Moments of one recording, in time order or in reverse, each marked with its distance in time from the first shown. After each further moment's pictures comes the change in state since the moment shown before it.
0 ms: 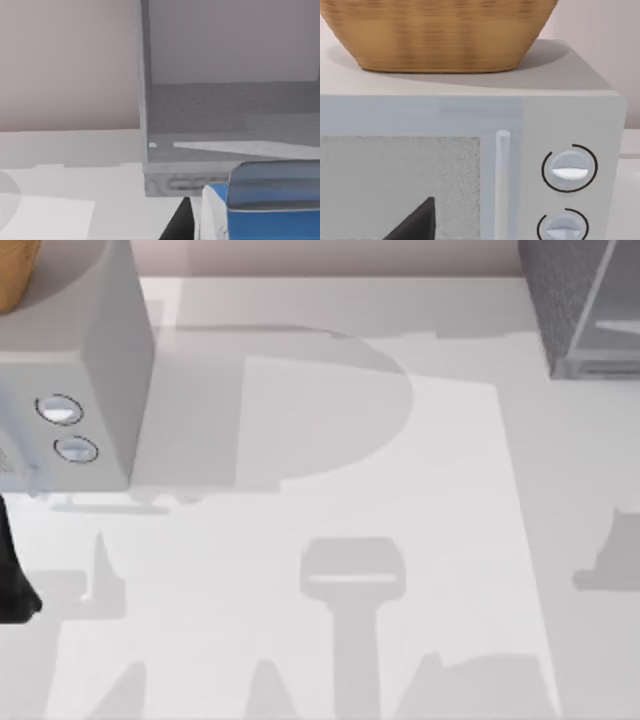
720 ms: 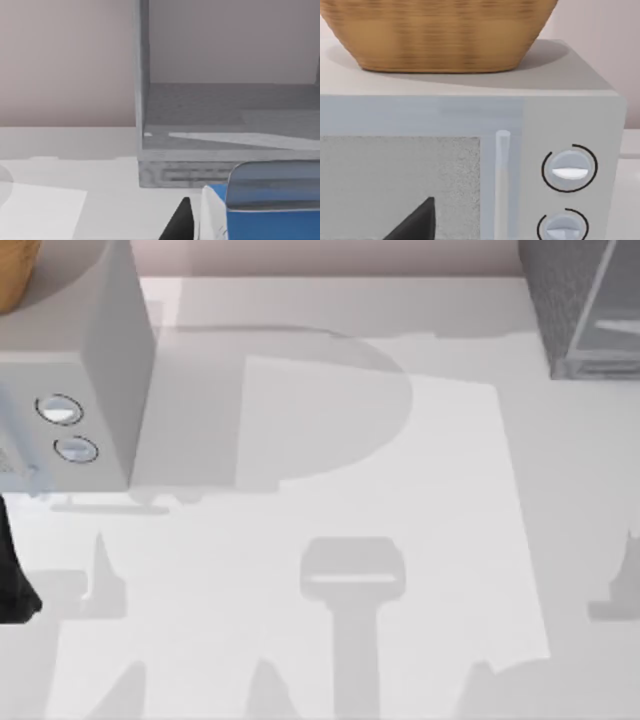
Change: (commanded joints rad) left arm 0.000 0.000 0.000 0.000 0.000 0.000; right arm -0.079 -0.253 -0.179 -0.012 -0.089 -0.028
